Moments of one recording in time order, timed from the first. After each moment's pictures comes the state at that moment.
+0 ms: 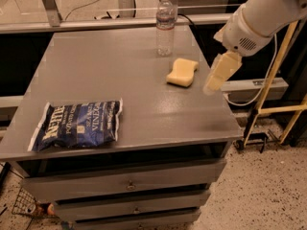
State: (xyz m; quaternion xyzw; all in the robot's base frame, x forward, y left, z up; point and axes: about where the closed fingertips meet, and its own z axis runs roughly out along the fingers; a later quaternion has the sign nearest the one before) arm 0.577 -0.154 0.931 -0.59 0.76 0.02 0.26
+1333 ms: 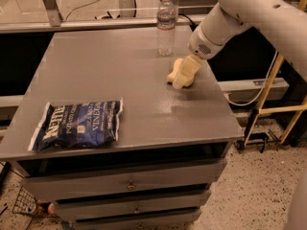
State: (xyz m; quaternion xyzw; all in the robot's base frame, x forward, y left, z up) arm 0.674 -0.104 0.864 -0.56 0.78 0.06 0.26
